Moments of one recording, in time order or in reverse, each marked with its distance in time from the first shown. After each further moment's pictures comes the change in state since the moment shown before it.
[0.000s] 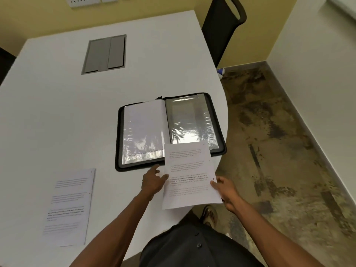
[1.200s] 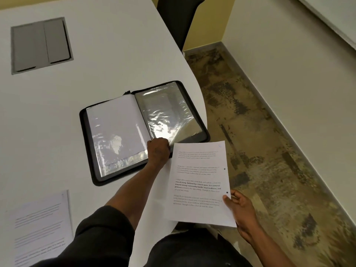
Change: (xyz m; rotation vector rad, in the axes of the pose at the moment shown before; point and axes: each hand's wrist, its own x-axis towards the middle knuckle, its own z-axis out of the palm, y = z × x) left_hand 0.109 0.085 0.051 0.858 0.102 0.654; right_hand -0.099 0.056 0.004 0.219 0.371 -0.065
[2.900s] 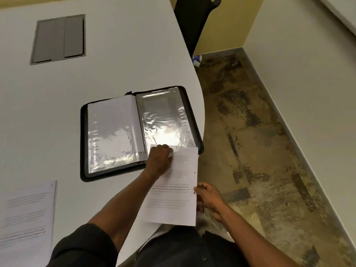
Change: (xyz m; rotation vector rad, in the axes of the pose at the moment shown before) left_hand -0.002 0.045 0.015 -0.063 0.082 0.146; right_hand 0.104 -0.045 0.022 -0.225 -0.379 0.168
